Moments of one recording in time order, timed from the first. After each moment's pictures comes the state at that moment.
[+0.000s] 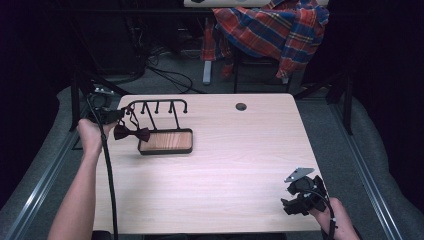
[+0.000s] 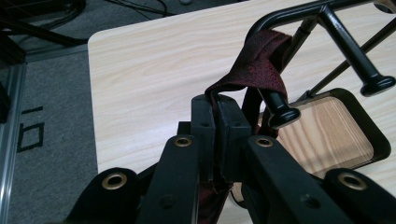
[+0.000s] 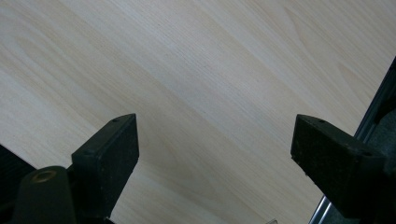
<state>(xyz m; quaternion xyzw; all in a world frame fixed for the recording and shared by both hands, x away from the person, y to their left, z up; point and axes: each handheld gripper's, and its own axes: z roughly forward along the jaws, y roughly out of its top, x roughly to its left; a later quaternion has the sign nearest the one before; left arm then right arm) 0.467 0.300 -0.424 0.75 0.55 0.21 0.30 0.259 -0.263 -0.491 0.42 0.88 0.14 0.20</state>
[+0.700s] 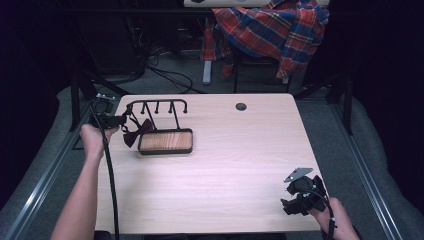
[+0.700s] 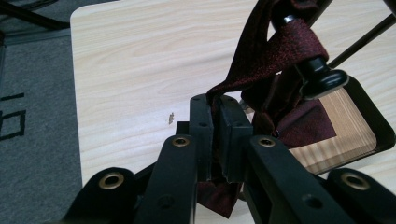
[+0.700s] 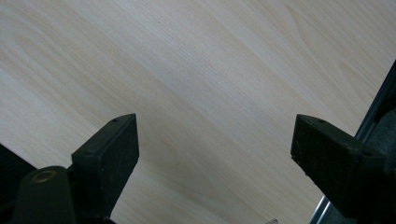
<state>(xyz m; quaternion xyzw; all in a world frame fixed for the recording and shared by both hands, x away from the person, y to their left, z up) 0.469 0.304 -0.445 0.75 0.56 0.18 0.30 0.260 -0.263 -0.491 0.42 0.88 0.13 0.20</state>
